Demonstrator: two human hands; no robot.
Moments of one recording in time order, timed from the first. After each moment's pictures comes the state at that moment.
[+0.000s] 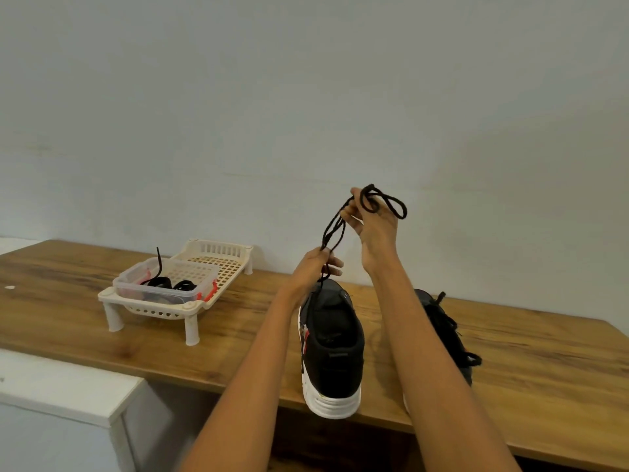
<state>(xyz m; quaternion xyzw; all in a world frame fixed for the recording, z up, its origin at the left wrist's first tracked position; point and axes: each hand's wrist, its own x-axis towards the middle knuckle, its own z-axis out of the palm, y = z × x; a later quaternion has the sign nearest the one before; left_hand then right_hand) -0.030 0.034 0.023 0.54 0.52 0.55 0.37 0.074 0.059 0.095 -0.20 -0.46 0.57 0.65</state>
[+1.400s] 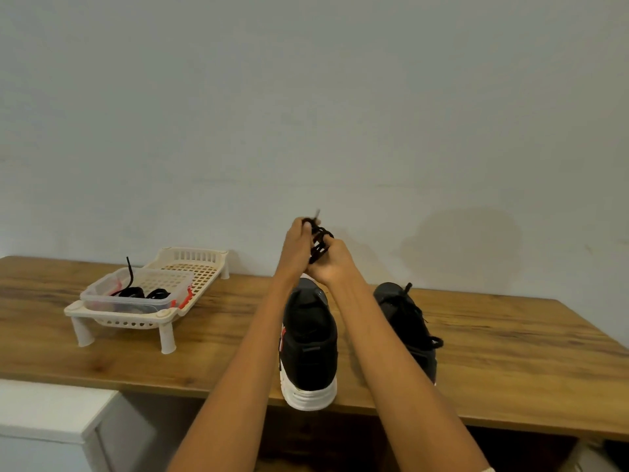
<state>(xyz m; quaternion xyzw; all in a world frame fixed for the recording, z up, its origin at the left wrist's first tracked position) -0.002 0.046 0.053 0.53 0.50 0.64 0.23 0.063 0.065 0.055 -0.27 -0.25 0.79 0.48</state>
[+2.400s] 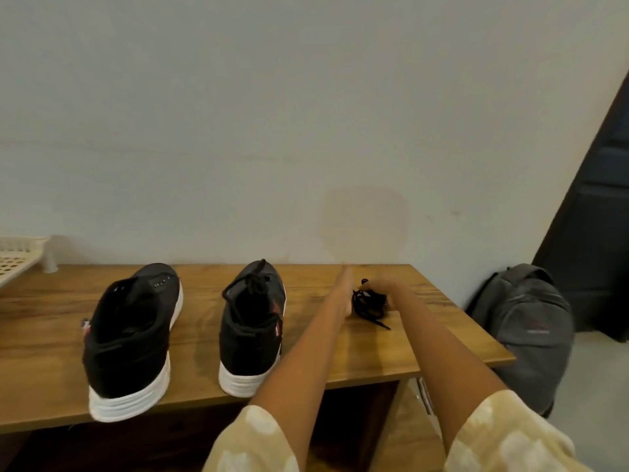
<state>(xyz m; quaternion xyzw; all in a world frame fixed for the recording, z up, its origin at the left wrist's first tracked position) 0.322 0.073 -0.001 0.38 0.50 0.41 0.66 0.413 0.102 -0.002 -0.76 -0.45 0.41 0.21</state>
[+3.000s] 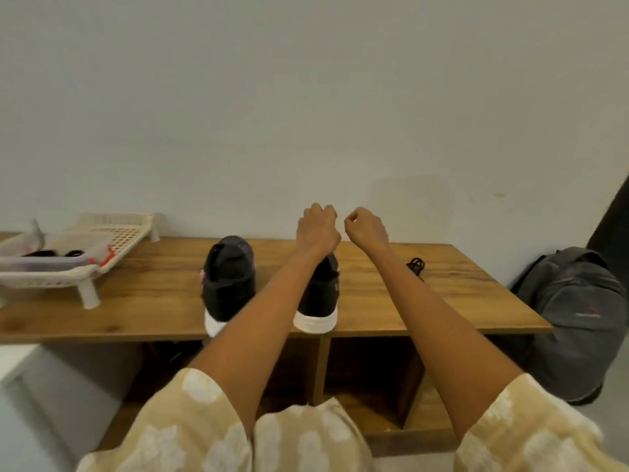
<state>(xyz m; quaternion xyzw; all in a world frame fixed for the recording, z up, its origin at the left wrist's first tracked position) 0.172 0.017 0.042 0.70 0.64 0.31 0.01 0.274 0.034 0.047 -0.64 -0.67 0.13 0.35</state>
